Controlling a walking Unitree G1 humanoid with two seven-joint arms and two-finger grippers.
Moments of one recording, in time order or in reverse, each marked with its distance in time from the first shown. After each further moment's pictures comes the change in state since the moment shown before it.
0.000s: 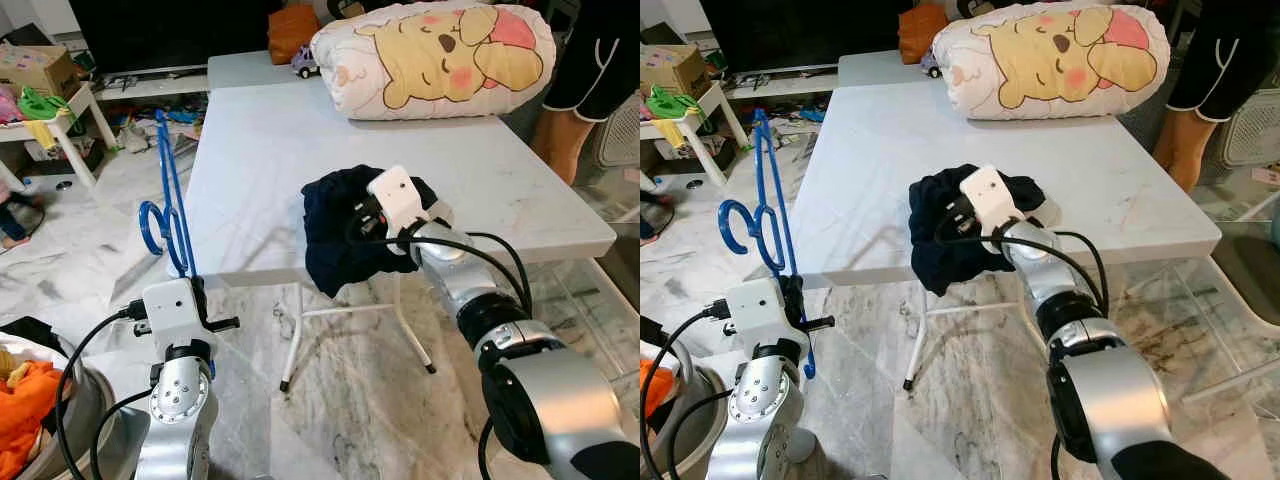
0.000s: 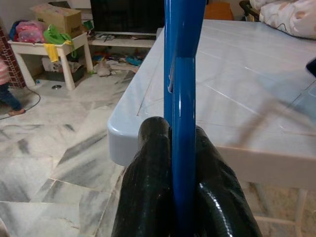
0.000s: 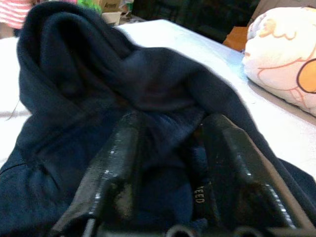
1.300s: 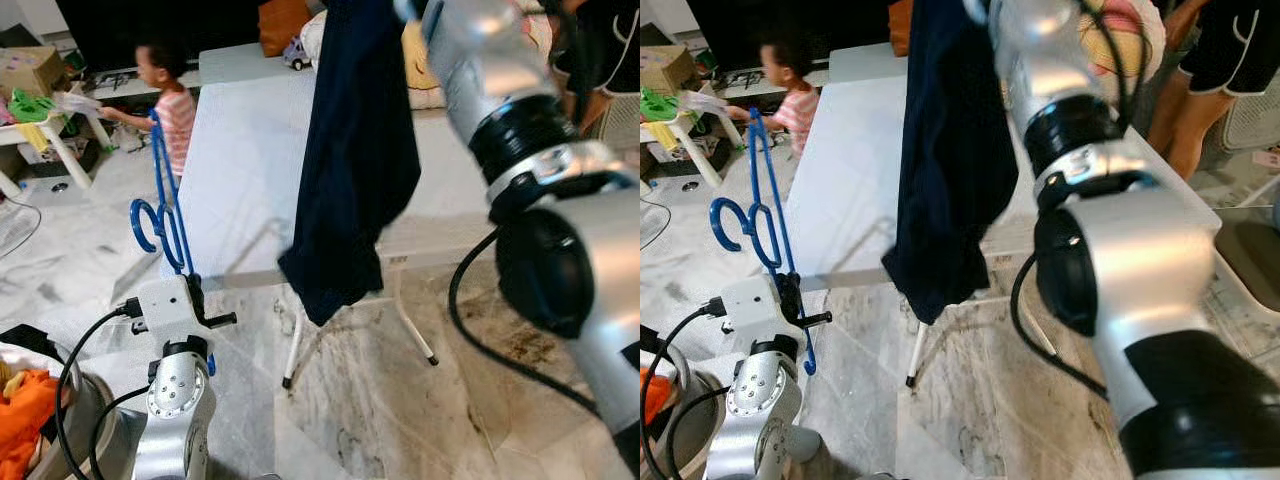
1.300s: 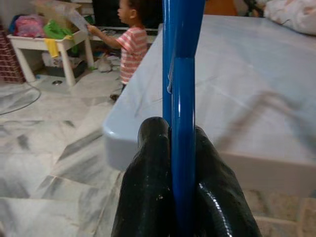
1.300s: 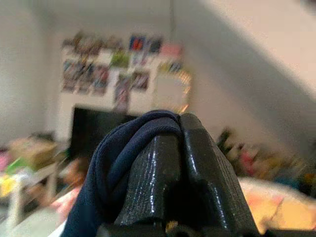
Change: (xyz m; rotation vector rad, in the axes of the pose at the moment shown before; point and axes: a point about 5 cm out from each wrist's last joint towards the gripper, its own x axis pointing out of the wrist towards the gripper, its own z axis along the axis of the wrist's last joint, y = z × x) left arm 0.004 0.002 0.001 -0.033 0.001 0.018; right arm 0.000 -0.066 0.270 0.038 -0.592 -0.339
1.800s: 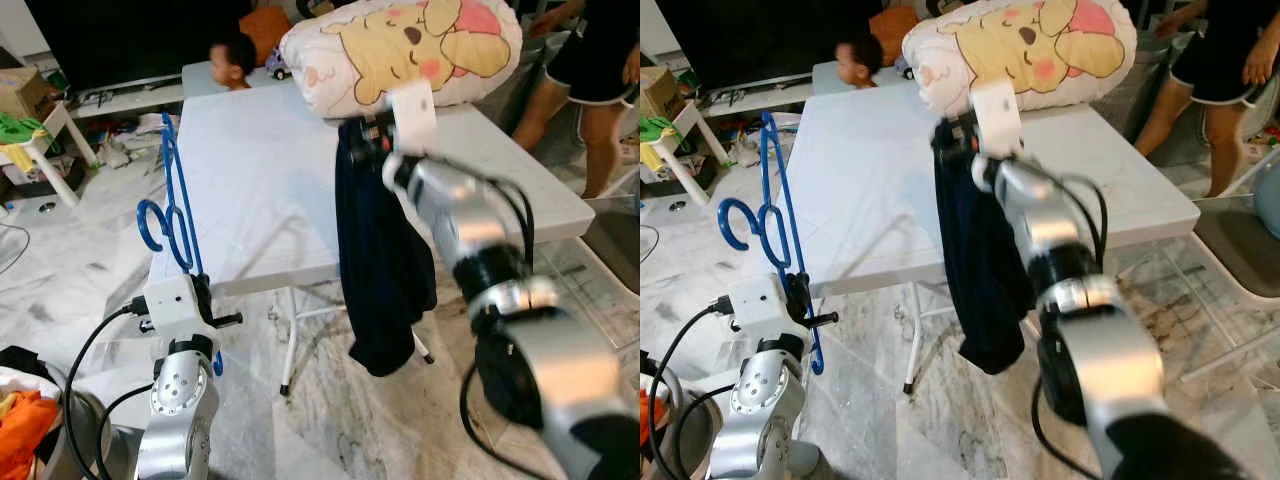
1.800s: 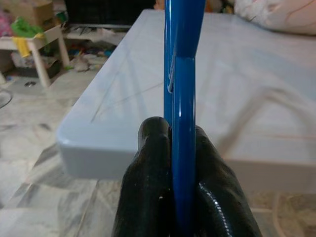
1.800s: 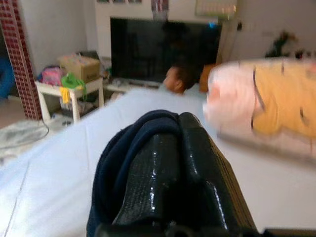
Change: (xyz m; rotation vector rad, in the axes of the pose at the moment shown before) left arm 0.002 -0.003 -0.006 -0.030 0.031 -0.043; right arm -0.078 0.025 -0.140 0.148 0.404 0.240
